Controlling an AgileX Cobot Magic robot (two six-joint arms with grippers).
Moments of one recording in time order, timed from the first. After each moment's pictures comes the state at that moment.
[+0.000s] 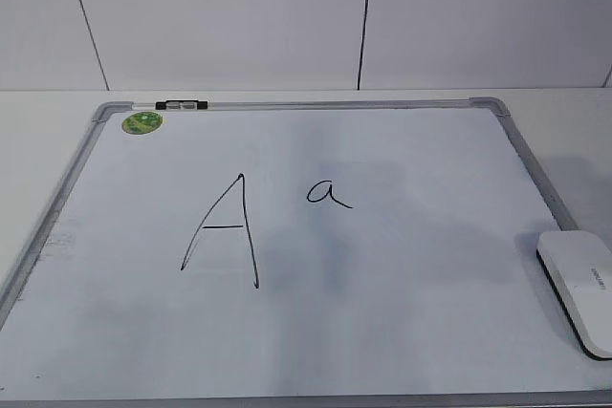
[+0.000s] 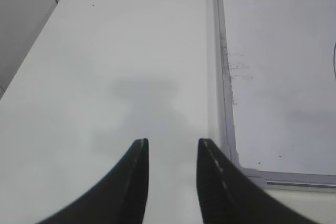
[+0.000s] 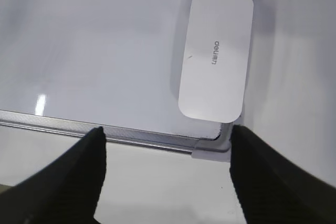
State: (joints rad) left arm 0.03 0.01 -0.50 0.04 1.11 -0.05; right arm 0.08 0.88 -0.75 0.12 1.02 -0.11
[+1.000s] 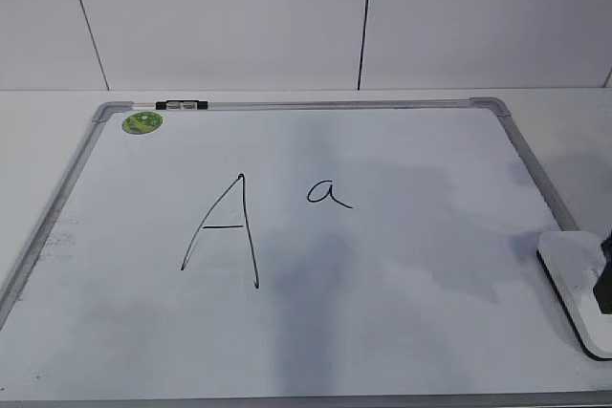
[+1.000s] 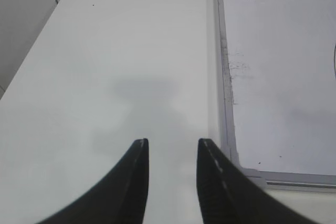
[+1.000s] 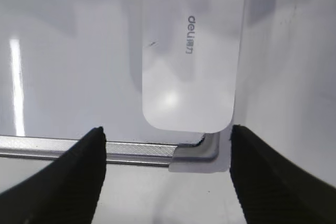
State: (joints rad) left arm 0.03 0.01 -0.50 0.04 1.11 -0.05; right arm 0.08 1.26 -0.77 0.04 0.96 -0.01
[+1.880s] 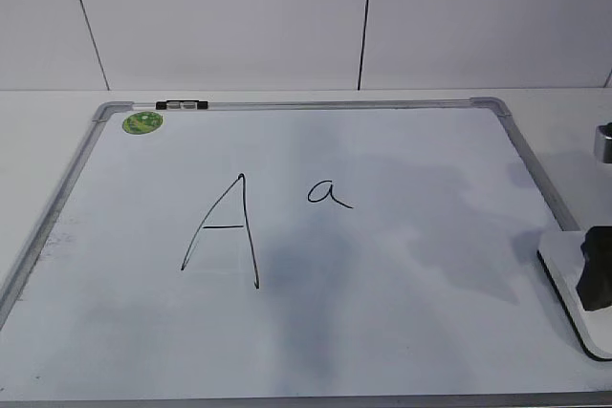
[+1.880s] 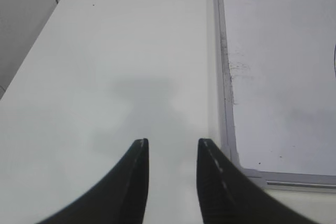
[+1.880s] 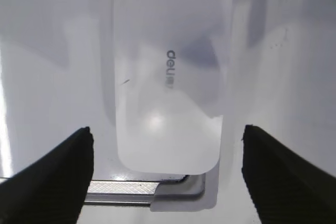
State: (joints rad) left arm 0.03 0.01 -0.50 0.04 1.11 -0.05; right arm 0.08 1.38 -0.79 -0.02 0.88 0.03
